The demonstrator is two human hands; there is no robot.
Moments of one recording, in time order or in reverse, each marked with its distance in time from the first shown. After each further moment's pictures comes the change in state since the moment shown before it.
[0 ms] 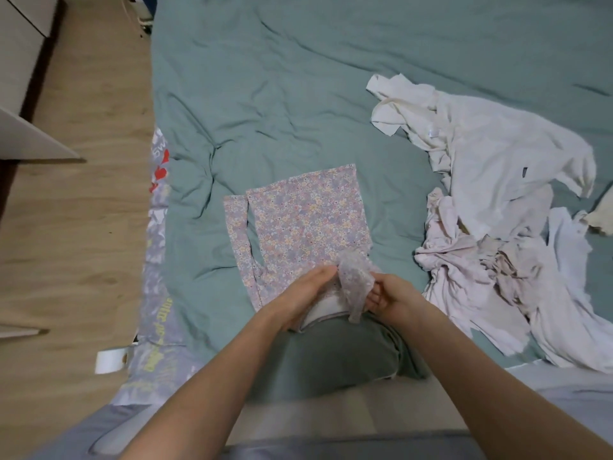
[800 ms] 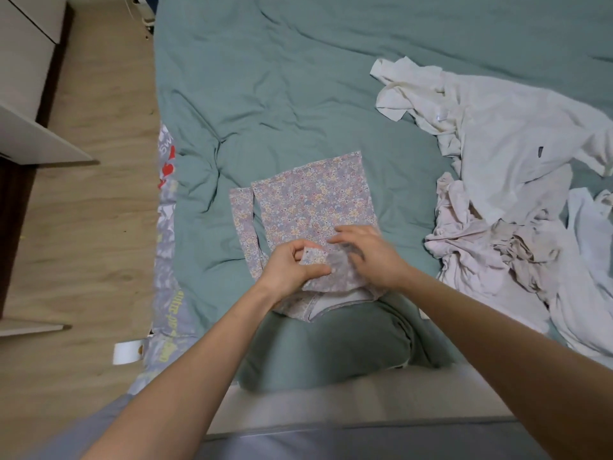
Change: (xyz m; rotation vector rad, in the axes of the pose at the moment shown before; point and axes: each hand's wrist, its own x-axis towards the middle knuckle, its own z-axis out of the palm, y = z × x) left_hand -0.004 0.004 -0.030 0.263 0.315 0.305; right_hand 0.021 -0.015 0.018 -1.465 -0.257 -1.045
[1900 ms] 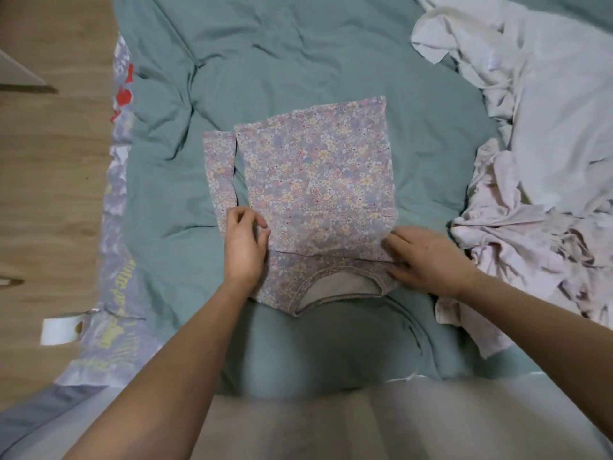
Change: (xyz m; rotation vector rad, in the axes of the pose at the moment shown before) left_hand 0.076 -0.131 -0.012 0.472 0.567 0.168; right_hand -0.001 0.130 0.024 -0.566 -0.034 -0.302
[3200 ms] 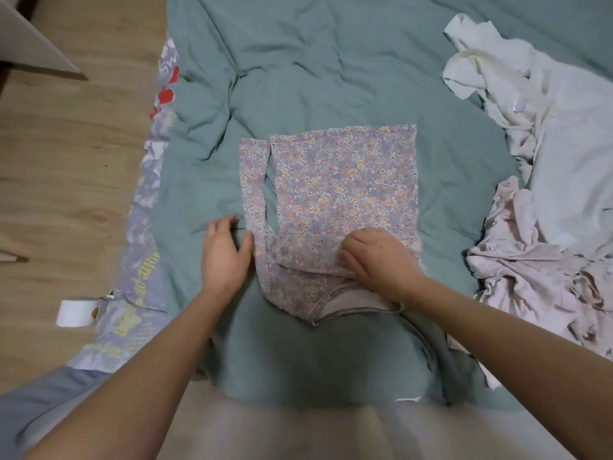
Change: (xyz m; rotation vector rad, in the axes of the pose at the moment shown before) left_hand -0.004 -0.036 -0.058 0.036 0.048 -0.175; right_hand 0.081 -0.078 -0.010 0.087 0.042 -0.053
